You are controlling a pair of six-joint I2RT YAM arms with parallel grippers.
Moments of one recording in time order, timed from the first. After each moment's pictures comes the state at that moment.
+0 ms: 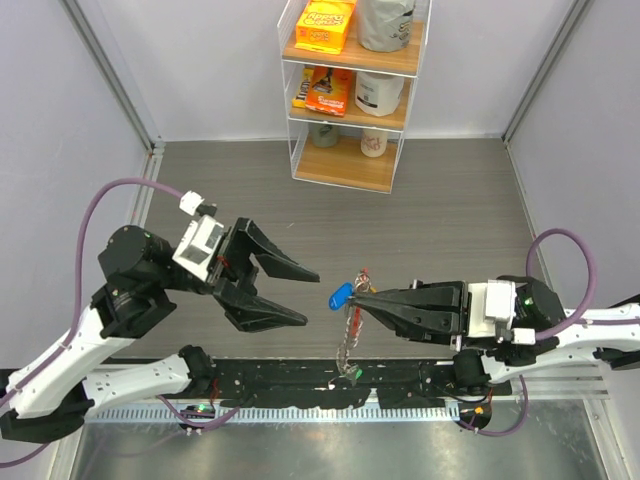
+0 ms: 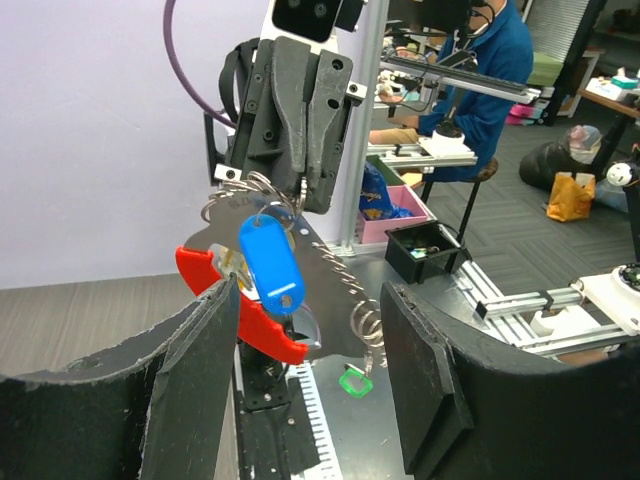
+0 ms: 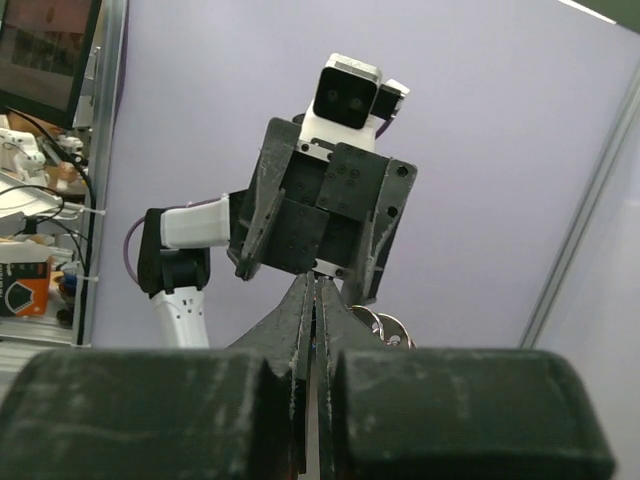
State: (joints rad) left arm -1.00 0.83 1.27 -0.10 0.77 -0.32; right arm 1.64 0.72 0.92 0.42 0.09 -0.38
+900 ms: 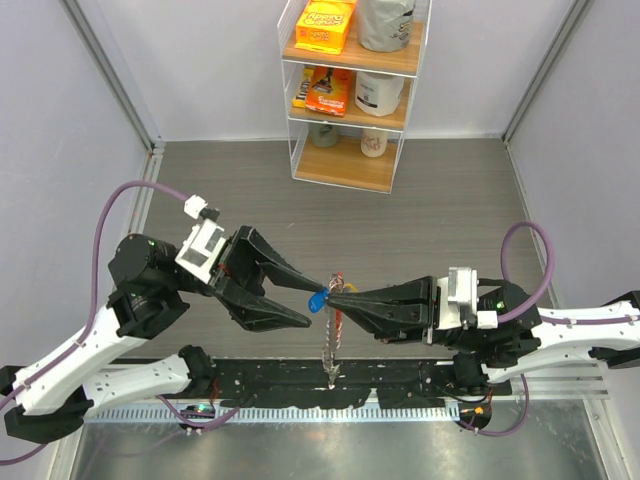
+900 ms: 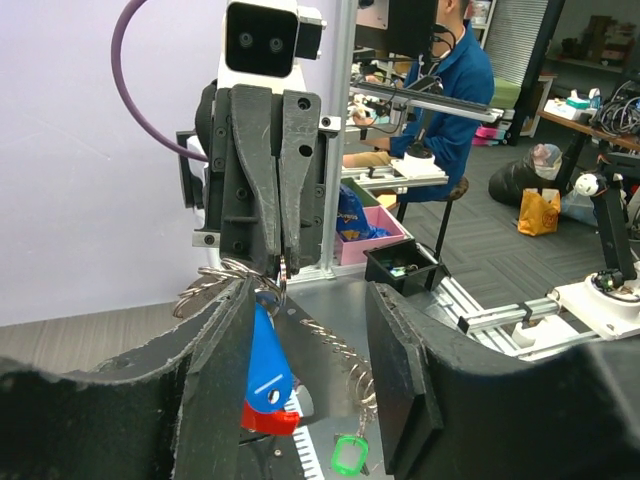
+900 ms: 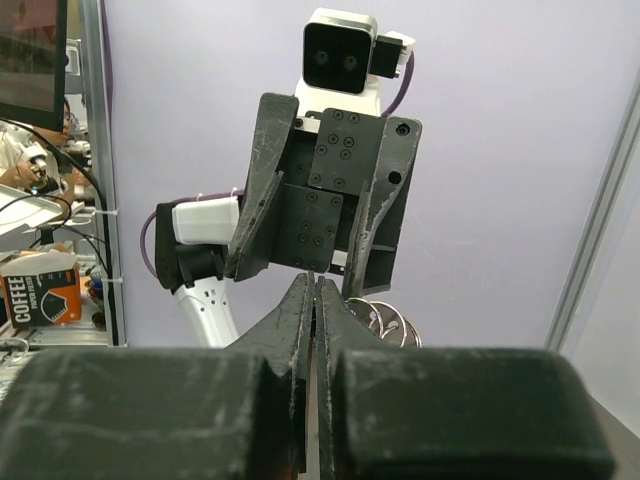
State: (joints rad) left arm -1.01 0.81 1.13 0.16 0.81 -0.42; right arm 1.64 0.80 0.93 0.45 0.16 -0.21
